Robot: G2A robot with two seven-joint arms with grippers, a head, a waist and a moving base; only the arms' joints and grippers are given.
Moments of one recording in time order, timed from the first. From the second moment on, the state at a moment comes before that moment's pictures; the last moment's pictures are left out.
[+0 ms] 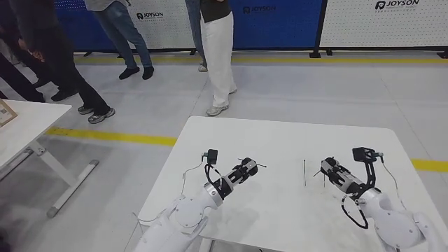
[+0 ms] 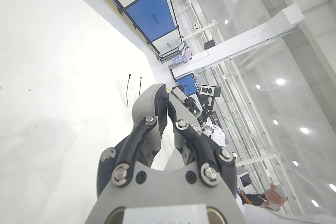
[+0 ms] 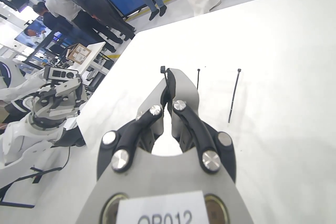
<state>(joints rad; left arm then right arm) 1.43 -1.20 -1.13 -1.54 -0.07 -0.29 -0.24 -1.36 -1.13 1.34 -1.61 -0.51 -0.17 0.52</state>
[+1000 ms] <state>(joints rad) 1.38 -1.22 -1.05 -1.52 -0.01 -0.21 -0.17 -1.40 -1.13 1.37 -1.64 -0.48 -0.19 0.42</state>
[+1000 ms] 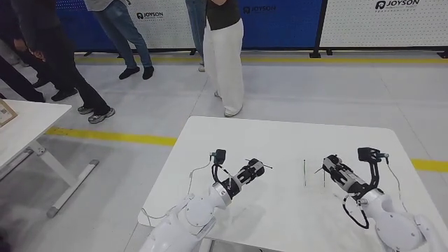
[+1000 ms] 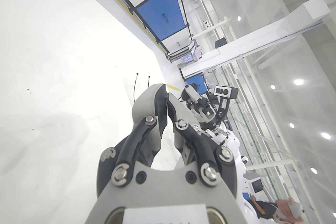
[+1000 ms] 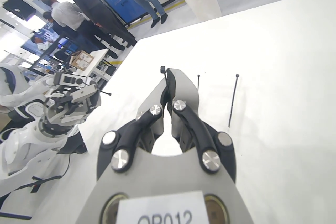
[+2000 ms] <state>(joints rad) 1.38 -1.22 -1.05 -1.52 -0.01 -0.21 -0.17 -1.58 -1.15 1.32 -1.79 -0.57 -0.17 0.08</state>
